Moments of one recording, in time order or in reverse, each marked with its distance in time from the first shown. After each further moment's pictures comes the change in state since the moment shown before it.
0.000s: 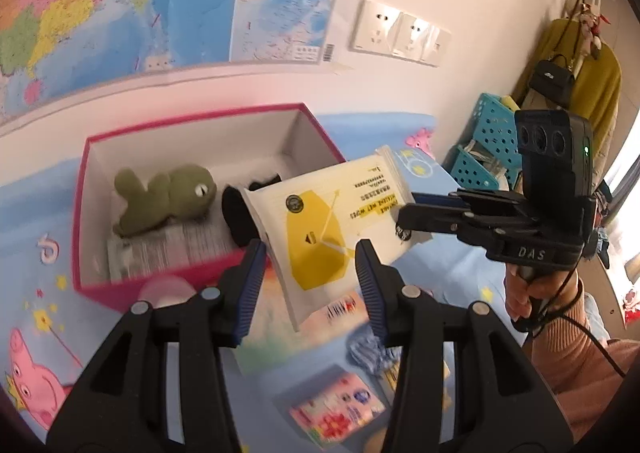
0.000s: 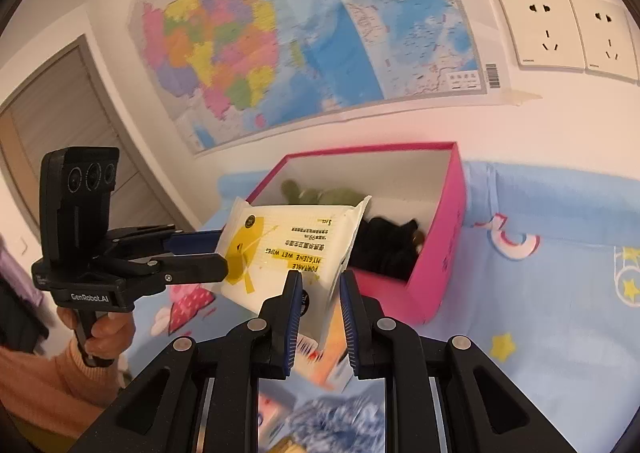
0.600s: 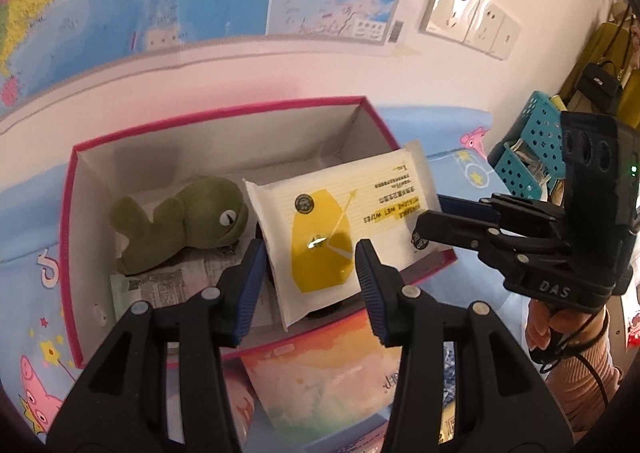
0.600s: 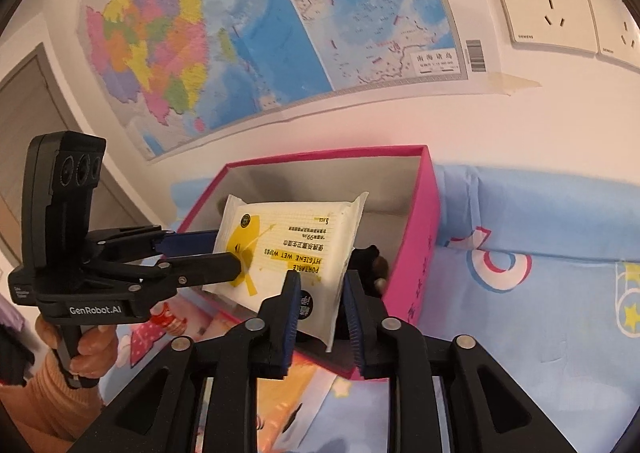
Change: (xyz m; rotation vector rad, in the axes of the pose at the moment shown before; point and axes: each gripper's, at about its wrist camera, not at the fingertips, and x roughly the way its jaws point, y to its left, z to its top) left arm 0.071 0.034 0.037 -0.063 0.121 0.105; right arm 0.055 -0.036 0.033 0.062 0.059 -0.111
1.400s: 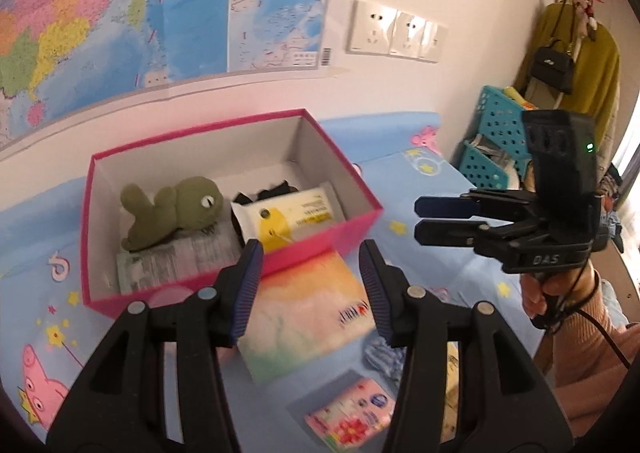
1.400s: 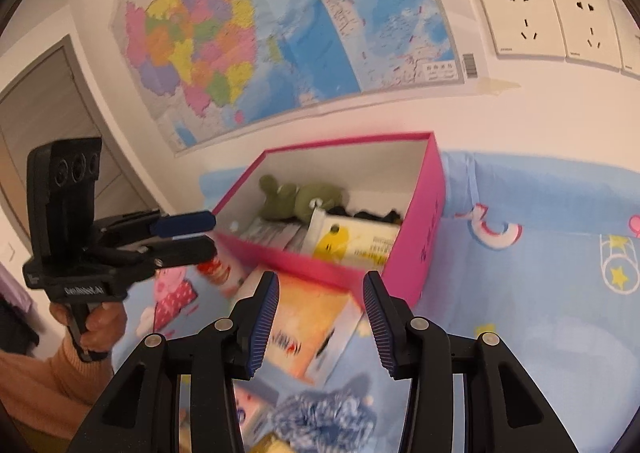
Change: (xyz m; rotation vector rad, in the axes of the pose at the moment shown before) left arm -0.072 -0.031 -0.065 0.122 -0.165 -0.067; right arm -0.061 0.022 -0.050 -0.052 -0.032 0.054
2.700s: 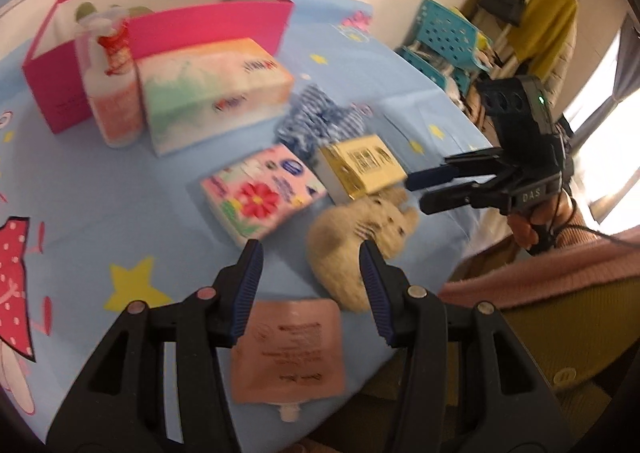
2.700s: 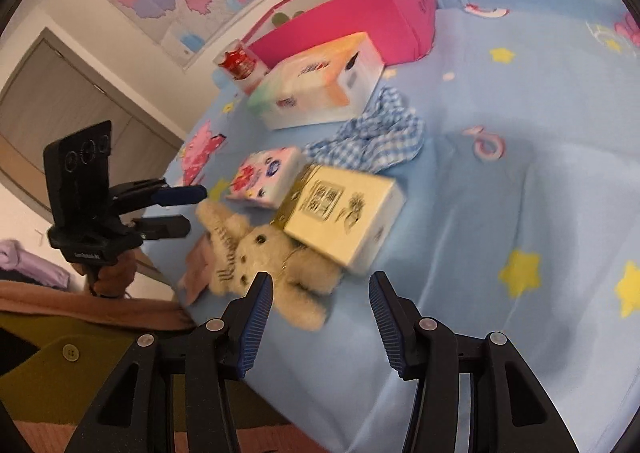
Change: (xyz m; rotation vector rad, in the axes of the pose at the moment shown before) left arm -0.023 -0.038 -0.159 0.004 0.264 -0.225; right arm -0.028 0.018 -0.170 0.169 0.308 0.117
